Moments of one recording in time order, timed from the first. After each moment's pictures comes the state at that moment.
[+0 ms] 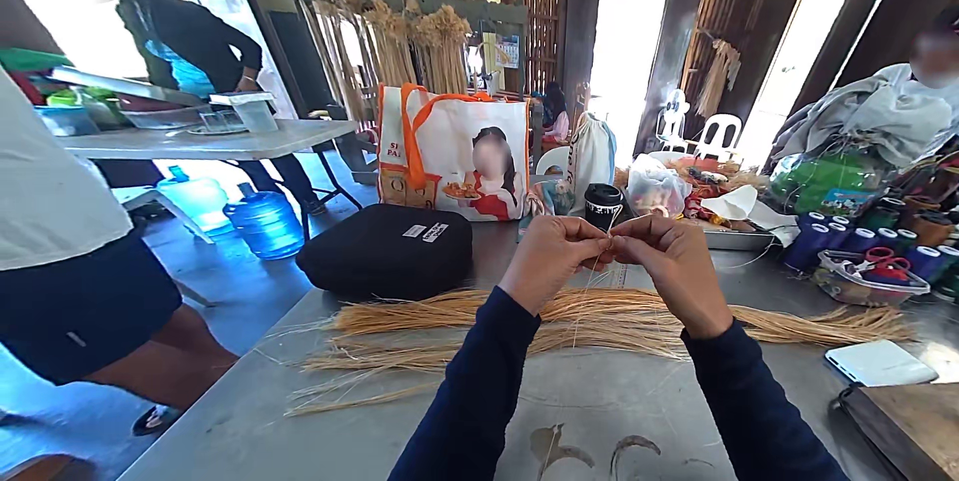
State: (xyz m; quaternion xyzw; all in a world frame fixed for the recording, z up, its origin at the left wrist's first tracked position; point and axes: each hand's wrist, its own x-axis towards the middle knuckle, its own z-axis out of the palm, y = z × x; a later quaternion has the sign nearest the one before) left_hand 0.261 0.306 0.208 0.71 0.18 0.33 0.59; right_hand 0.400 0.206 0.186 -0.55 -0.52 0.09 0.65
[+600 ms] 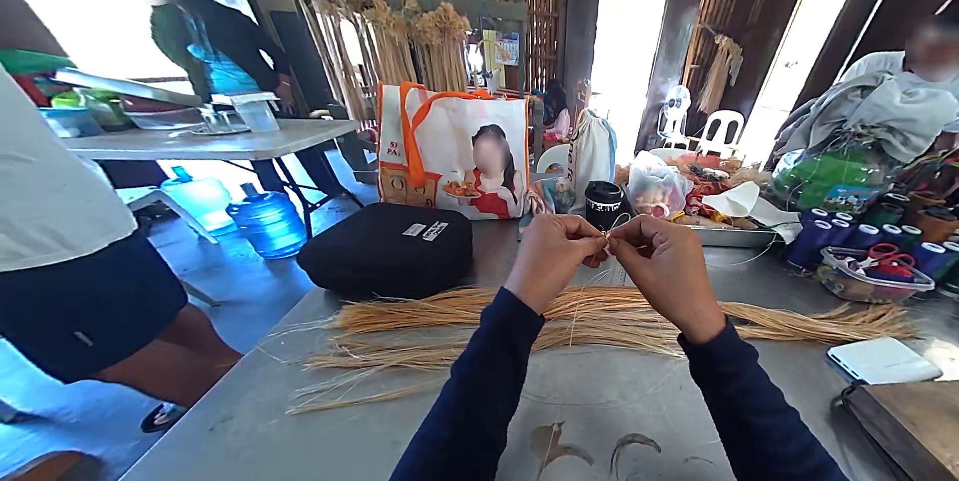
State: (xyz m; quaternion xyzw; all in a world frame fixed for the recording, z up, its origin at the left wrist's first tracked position) left_hand 0.266 0.305 0.203 0.74 0.20 0.36 0.53; right_hand 0.397 0.206 0.183 -0.61 -0.57 -0.07 0.54
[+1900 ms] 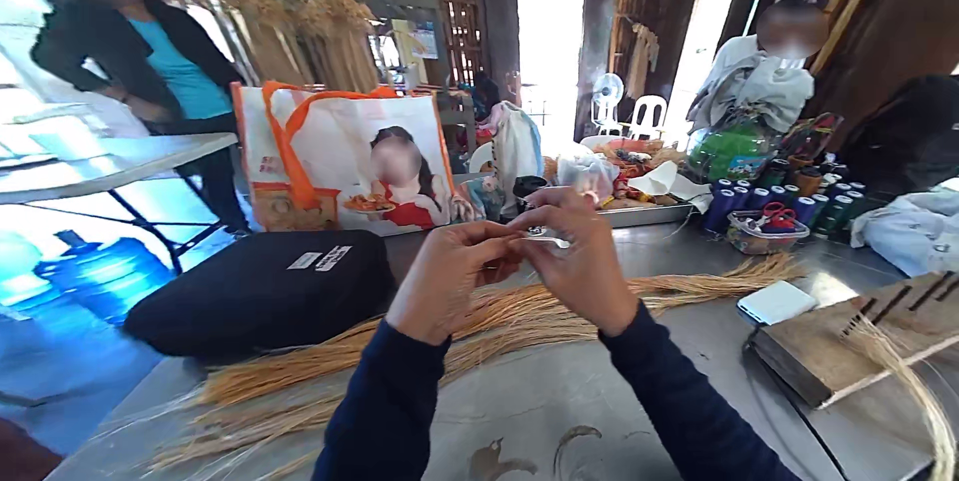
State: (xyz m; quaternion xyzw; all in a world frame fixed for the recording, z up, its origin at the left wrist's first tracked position) left_hand 0.265 0.298 0.202 0.67 0.18 0.35 0.63; right_hand 0.397 0.204 0.186 -0.52 -0.62 -0.19 0.56
